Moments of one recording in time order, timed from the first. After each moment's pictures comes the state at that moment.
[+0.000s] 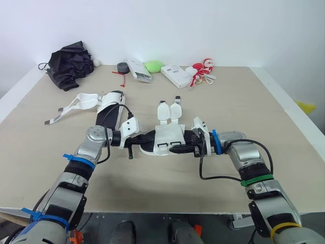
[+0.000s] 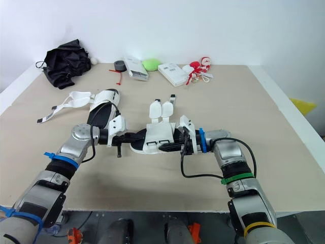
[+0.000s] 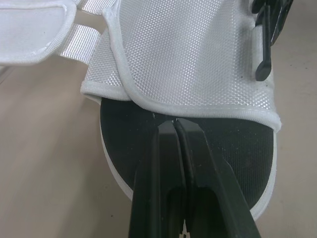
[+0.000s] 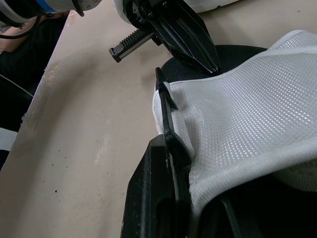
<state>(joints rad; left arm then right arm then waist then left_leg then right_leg) -0.73 0.40 -0.23 0.69 -0.10 -0.14 -1.19 -0.69 -0.44 0.16 0.45 0.24 0.41 1.38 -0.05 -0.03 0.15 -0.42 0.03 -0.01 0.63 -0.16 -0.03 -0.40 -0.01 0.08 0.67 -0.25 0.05</state>
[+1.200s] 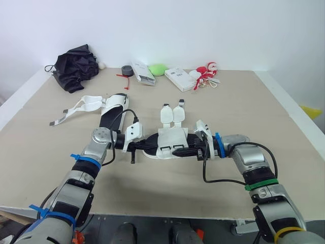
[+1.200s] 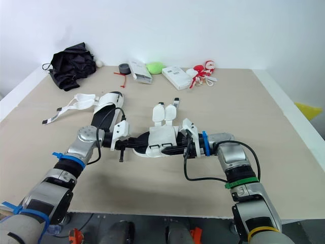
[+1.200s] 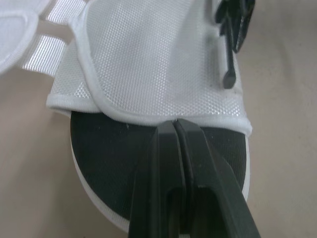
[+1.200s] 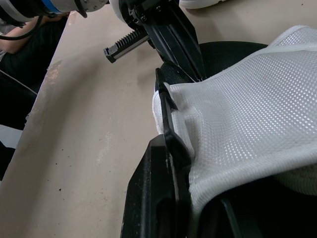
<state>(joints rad) -0.77 0.33 -0.21 0.84 -0.08 -0.28 -1.33 -0.64 -0.46 0.15 0.39 0.25 0.47 1.37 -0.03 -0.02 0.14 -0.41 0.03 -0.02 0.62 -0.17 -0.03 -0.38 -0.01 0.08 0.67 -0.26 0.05</state>
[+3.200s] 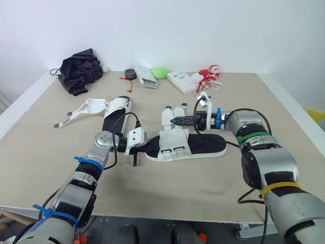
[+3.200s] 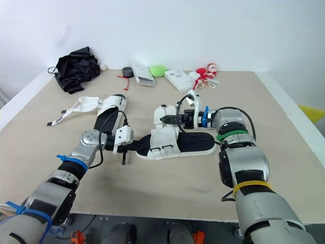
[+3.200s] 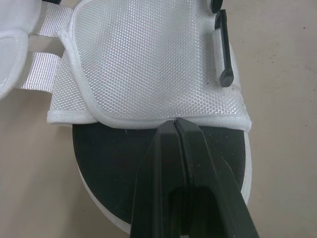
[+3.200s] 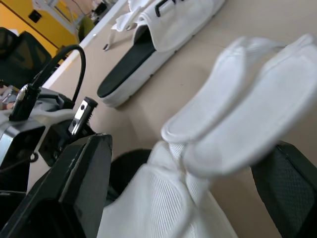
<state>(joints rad) -0.77 0.31 -0.22 0.93 -0.06 -0.43 -1.29 -1.21 -0.37 -0.01 1.24 0.22 0.57 1.20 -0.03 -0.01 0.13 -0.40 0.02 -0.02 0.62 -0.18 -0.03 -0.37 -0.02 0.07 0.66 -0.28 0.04</state>
